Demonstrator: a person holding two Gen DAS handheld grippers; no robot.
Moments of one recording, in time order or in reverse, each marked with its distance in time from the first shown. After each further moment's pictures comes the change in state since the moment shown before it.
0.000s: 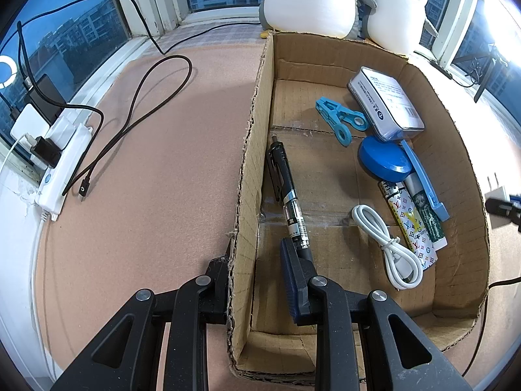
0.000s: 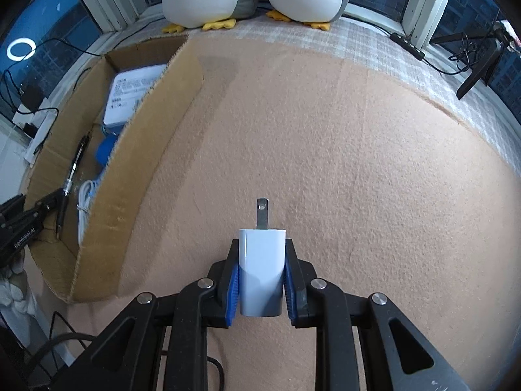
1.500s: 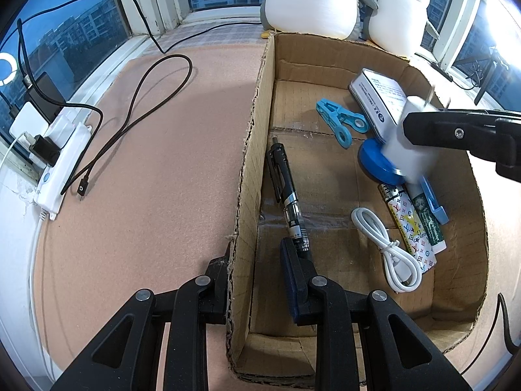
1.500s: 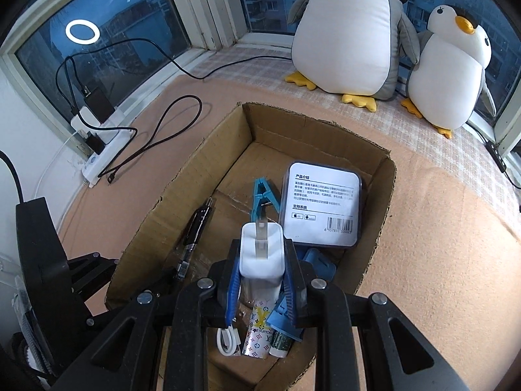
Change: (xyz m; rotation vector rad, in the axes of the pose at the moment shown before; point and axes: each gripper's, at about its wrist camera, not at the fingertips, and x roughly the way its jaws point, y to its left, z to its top) left arm 0.001 0.000 0.001 -0.006 0.000 -0.004; right arm -0.003 0.149 0.068 -0.198 -0.125 0.152
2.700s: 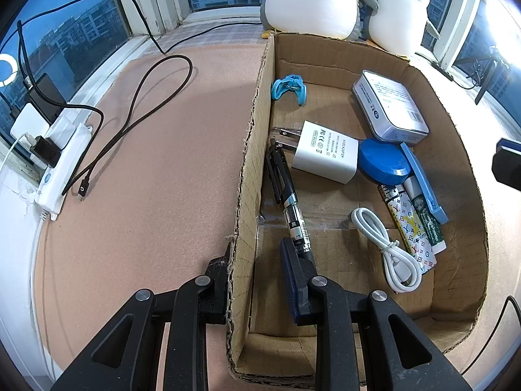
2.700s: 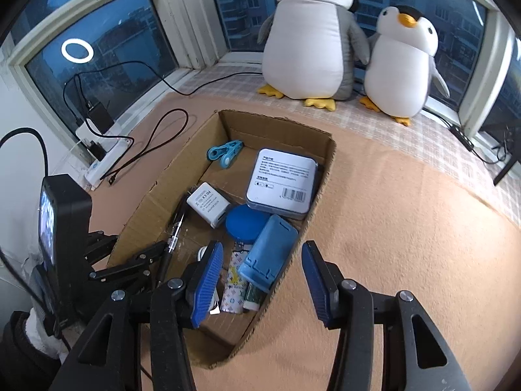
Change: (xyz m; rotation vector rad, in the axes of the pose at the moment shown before) left arm 0.000 0.000 0.000 -0.001 -0.001 0.003; right arm -0.052 -0.026 -0.045 0.067 -0.085 -0.041
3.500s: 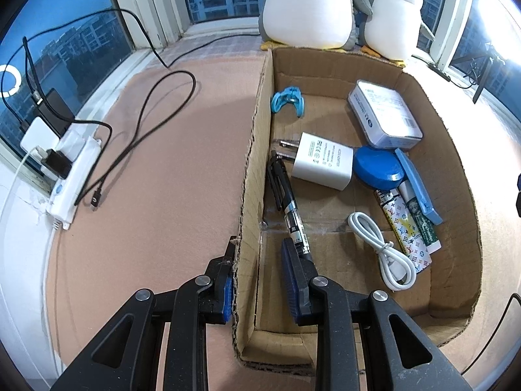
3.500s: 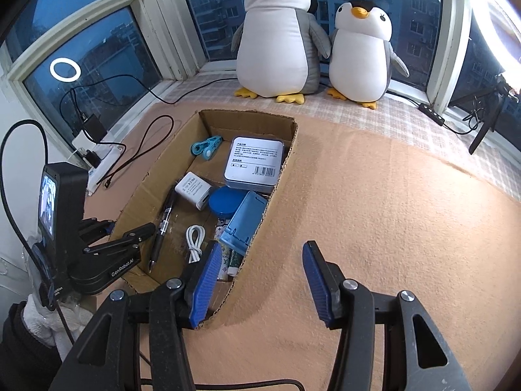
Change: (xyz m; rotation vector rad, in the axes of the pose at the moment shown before) left arm -0.020 -0.003 0.001 0.025 -0.039 0.031; right arm -0.030 -0.017 -0.032 0.076 -0.040 -0.028
